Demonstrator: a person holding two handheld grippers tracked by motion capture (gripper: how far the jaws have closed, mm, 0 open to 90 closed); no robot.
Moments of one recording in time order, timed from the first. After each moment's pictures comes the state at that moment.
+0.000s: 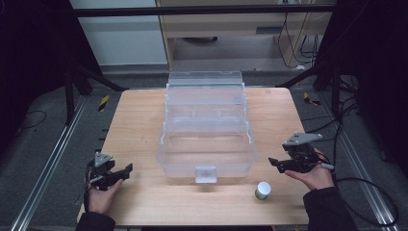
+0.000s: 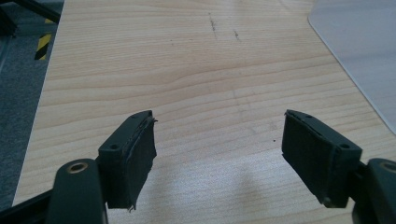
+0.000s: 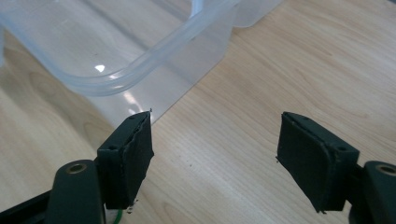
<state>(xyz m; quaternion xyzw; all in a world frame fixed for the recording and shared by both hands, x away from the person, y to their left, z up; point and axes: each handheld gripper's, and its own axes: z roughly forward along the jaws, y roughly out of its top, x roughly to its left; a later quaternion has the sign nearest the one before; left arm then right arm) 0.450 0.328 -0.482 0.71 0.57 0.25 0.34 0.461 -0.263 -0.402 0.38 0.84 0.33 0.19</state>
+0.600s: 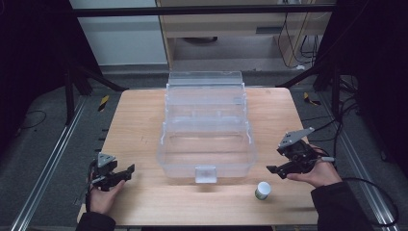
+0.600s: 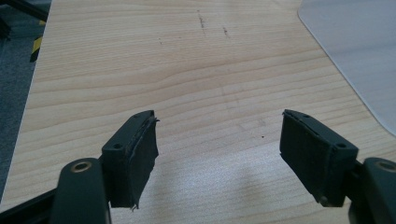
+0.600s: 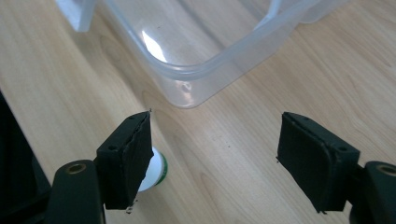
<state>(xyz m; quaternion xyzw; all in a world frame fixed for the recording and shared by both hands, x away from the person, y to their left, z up) 0.448 0.321 -0.481 0.72 0.55 0.25 0.34 0.452 -0.244 -0.370 0.30 0.90 0.28 0.12</state>
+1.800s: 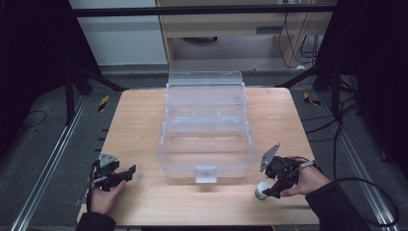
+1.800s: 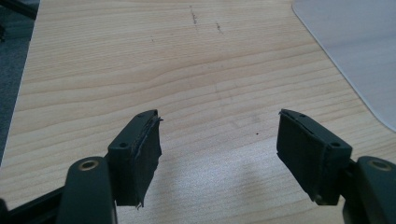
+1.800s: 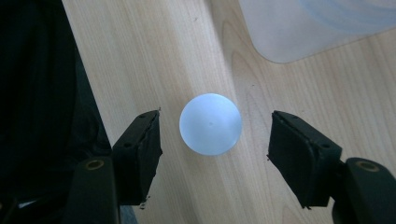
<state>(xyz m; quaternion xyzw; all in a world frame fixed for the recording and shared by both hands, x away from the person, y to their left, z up) 0.449 0.318 -0.482 0.73 0.55 0.24 0.34 0.439 -0.204 -0.398 0.17 0.97 0.15 0.03</state>
